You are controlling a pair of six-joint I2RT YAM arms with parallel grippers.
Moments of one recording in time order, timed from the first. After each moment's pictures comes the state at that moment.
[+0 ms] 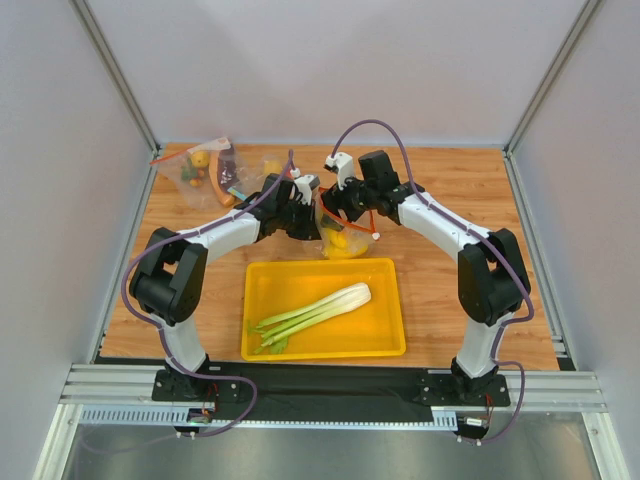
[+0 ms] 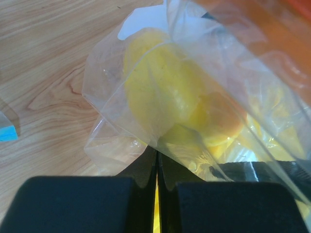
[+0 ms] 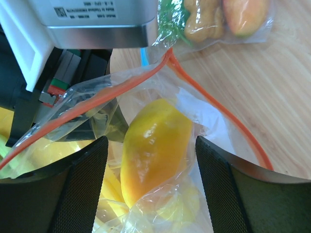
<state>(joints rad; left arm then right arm) -0.49 1.80 1.19 -0.14 0.44 -0.28 0.50 1.84 1.44 -0.30 -0.47 -0.14</state>
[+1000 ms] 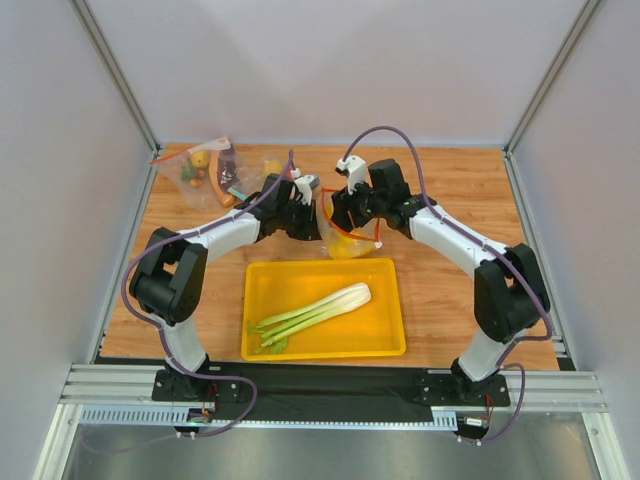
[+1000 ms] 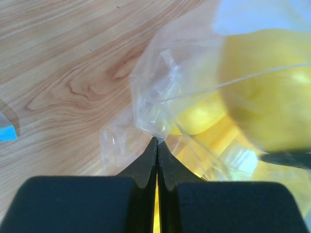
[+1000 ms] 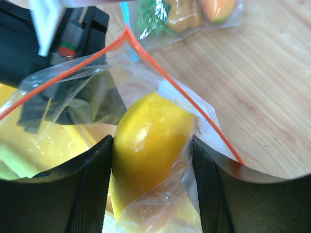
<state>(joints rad) -0.49 1.80 1.19 -0.15 0.44 -0.27 0.50 1.71 1.28 -0.20 -0.37 -0.07</state>
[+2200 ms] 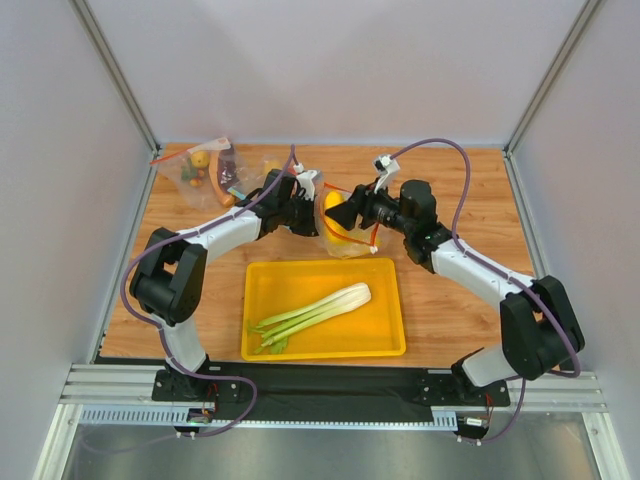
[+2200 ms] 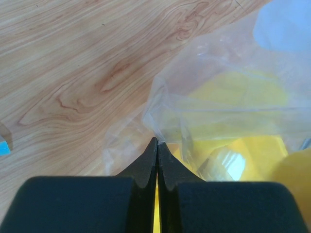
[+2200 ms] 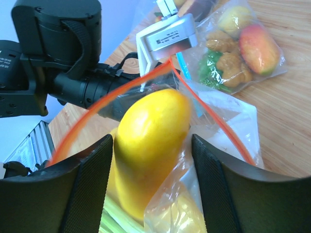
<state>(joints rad) -0.50 1.80 1.22 -0.14 0.46 -0.28 0.48 1.46 0.91 0.41 -0.46 0.47</state>
